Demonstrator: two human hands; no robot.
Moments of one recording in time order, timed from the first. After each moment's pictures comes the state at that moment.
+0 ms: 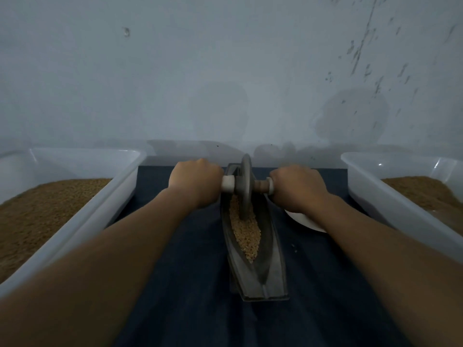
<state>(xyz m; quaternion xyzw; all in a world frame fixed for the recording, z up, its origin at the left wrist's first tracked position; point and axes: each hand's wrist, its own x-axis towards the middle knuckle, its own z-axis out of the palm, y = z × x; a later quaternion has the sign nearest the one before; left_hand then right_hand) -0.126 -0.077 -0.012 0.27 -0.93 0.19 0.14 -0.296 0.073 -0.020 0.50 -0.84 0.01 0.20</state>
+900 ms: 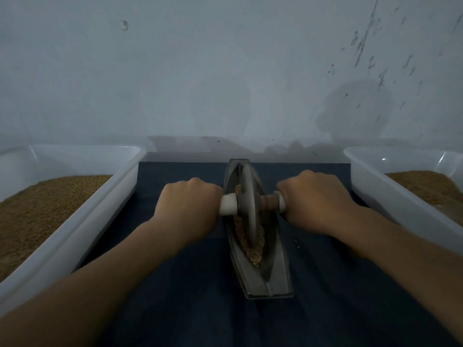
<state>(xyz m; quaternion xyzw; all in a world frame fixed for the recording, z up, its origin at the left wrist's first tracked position) -0.075 -0.042 -0.036 0.25 -0.93 0.18 0.18 -0.268 0.121 -0.024 0.54 -0.80 -0.02 0.27</state>
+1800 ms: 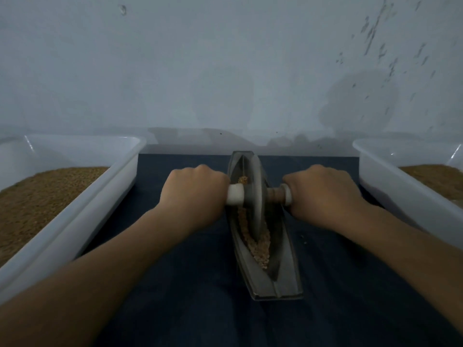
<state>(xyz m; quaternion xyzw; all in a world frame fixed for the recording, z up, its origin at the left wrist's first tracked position) -0.089 -0.048 -0.034 0.25 -0.93 0.22 0.17 -0.270 0.119 -0.028 0.52 -0.80 -0.01 0.29</state>
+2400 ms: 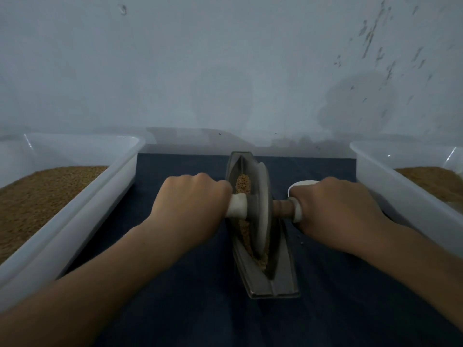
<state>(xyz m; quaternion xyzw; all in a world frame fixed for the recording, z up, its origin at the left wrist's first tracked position) -0.065 -0.030 -0.026 0.18 -0.92 0.26 0.23 -0.251 0.153 -0.028 0.53 -0.78 -0.02 0.32</state>
